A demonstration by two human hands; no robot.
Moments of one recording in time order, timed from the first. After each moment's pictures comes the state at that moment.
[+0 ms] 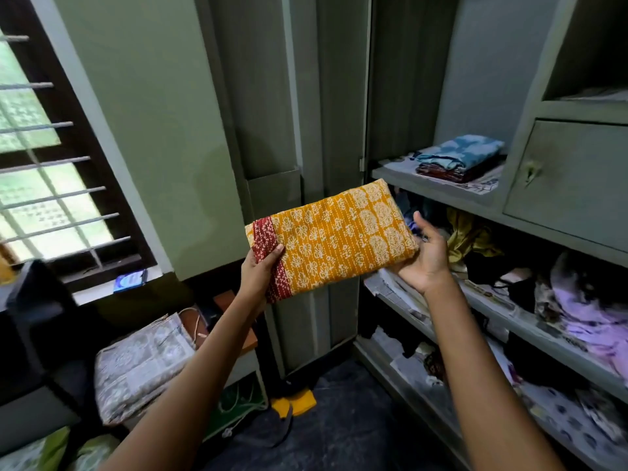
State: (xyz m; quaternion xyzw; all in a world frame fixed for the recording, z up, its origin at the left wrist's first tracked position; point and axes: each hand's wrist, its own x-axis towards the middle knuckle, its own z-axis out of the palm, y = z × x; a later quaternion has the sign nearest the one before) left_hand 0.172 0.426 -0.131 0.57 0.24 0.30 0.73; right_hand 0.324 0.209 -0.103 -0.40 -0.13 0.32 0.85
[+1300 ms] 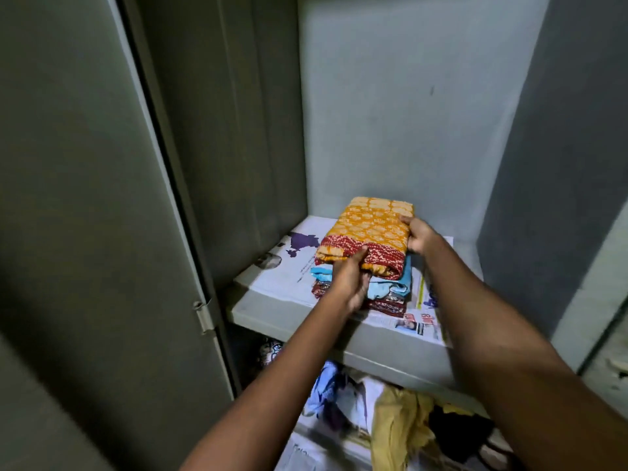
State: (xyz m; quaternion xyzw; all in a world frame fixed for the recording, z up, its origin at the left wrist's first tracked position) left_hand 0.832 0.339 -0.078 0.41 0.05 -0.09 0.91; right_hand 0.935 0.203 -0.043 -0.53 0.13 0.05 0.84
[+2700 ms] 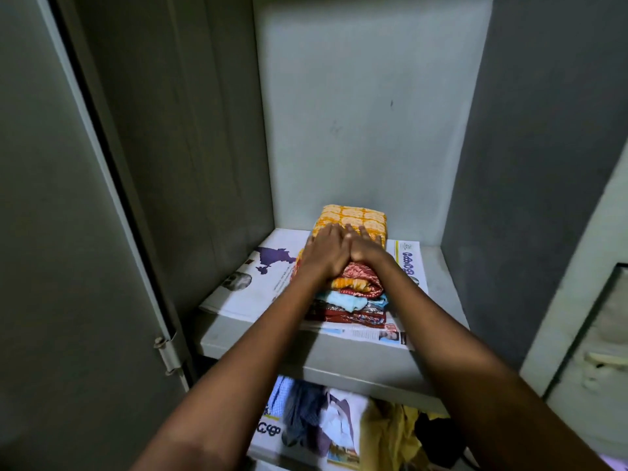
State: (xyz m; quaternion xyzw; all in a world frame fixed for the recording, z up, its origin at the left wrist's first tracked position) left_hand 0.883 0.349 -0.043 0.95 -0.17 0.08 0.24; right_hand 0.939 0.237 -0.065 -0.99 -0.03 0.03 0.13
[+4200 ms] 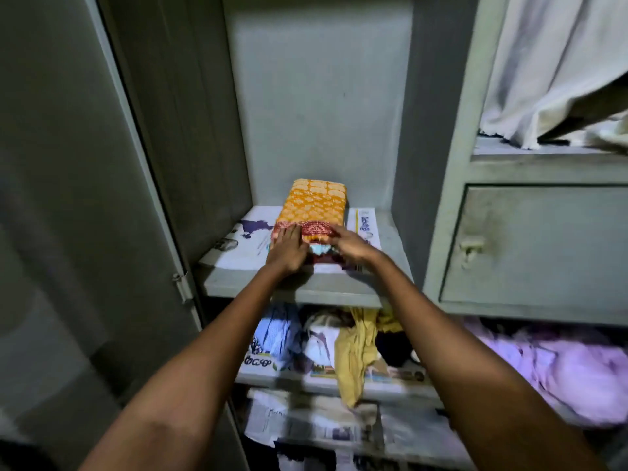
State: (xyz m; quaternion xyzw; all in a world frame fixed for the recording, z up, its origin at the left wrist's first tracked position) left_hand 0.801 0.394 -0.088 0.94 -0.19 0.06 0.28; right_hand 0.748 0.255 -0.068 -0.82 0.02 -0.03 0.57
